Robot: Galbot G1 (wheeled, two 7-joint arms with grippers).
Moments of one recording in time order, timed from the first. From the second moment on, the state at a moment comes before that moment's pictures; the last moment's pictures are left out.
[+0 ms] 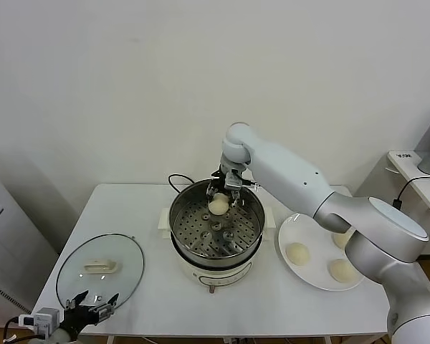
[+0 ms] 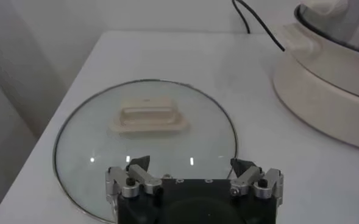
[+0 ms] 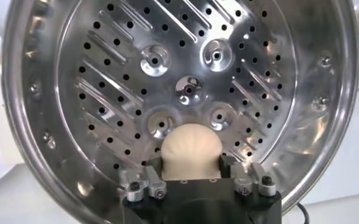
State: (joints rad) left arm 1.72 -0.85 -0.58 -2.05 -0.76 0.39 -0.19; right arm 0.19 1.33 -0.67 0.98 -0.60 0.82 -1.28
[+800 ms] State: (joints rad) left arm 1.73 -0.85 -0.58 -2.06 -0.76 0.39 -0.19; right arm 0.52 1.08 -0.98 0.98 -0.01 0.81 -1.32
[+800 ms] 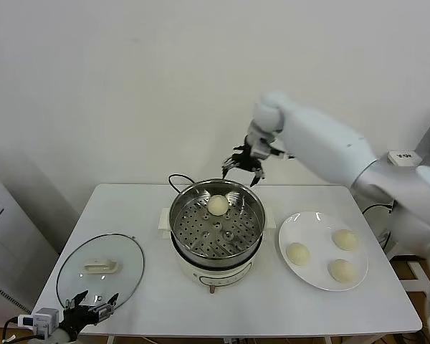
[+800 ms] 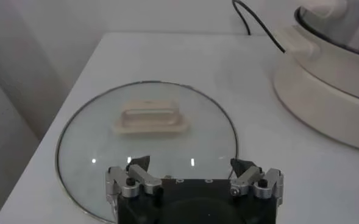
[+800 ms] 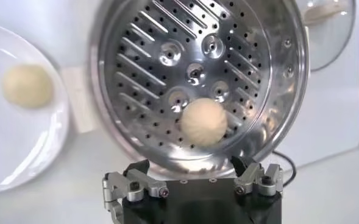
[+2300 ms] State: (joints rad) left arm 1.73 -0.84 -0.59 -2.07 -0.76 0.39 -0.20; right arm 0.19 0.73 -1.03 1.10 0.15 0.10 -1.19
